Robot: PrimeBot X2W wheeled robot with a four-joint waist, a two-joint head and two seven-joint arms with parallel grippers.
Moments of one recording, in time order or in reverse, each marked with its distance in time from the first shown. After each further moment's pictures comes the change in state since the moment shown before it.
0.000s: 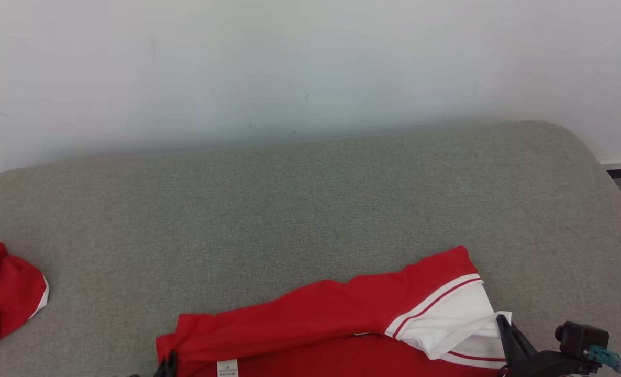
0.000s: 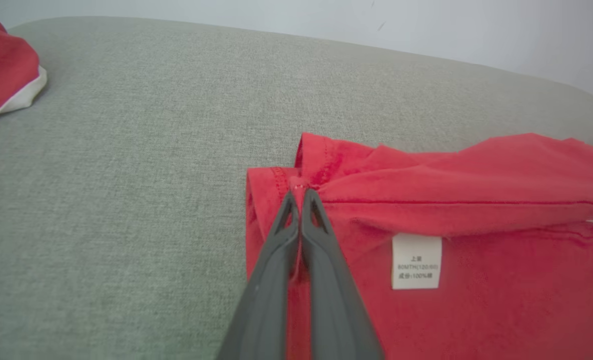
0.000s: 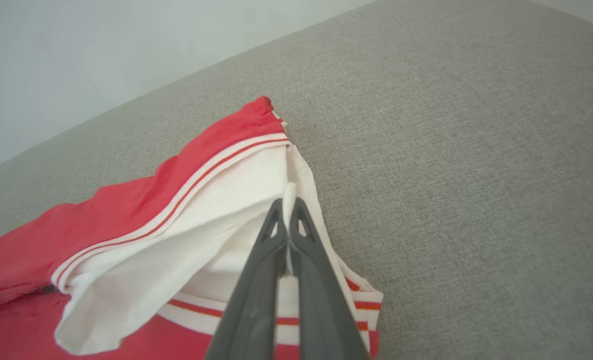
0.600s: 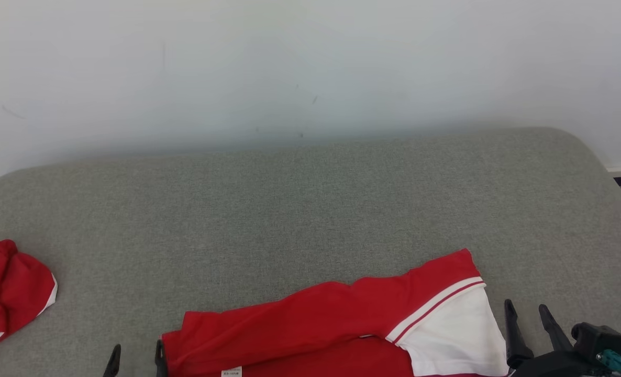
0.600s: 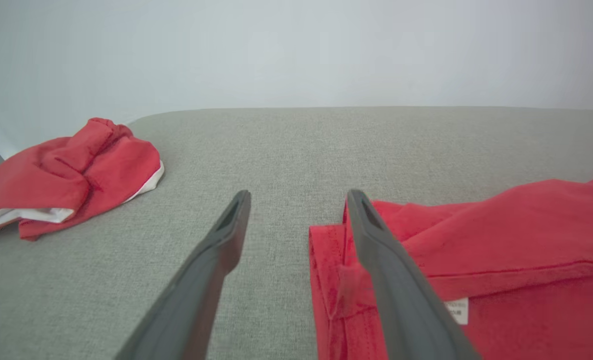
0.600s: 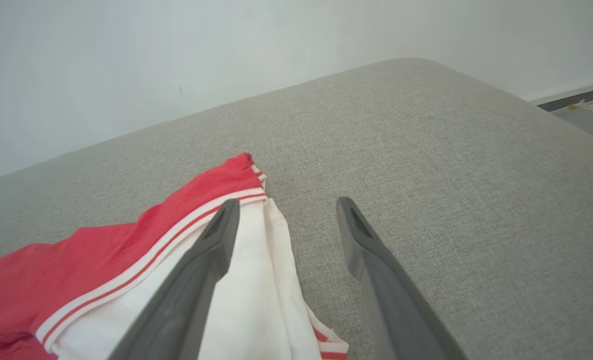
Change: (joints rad) left arm 0.164 -0.044 0.121 -0.304 0.213 0.095 0.000; right arm -0.004 0.040 -0.110 0.013 -0.148 0.000 -0.119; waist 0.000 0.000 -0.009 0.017
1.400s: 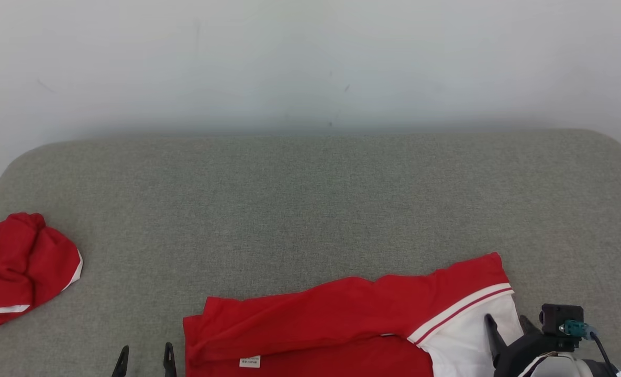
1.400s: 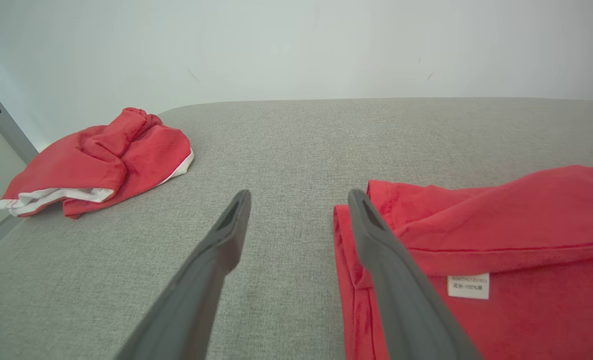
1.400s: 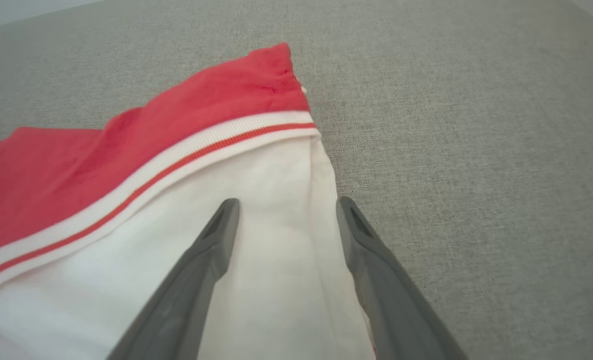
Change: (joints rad) left arm 0.028 -0.009 -0.013 -0.068 0.049 0.009 0.000; right arm -0.146 -0.022 0.018 0.220 -0.138 0.000 0.177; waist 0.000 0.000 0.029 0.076
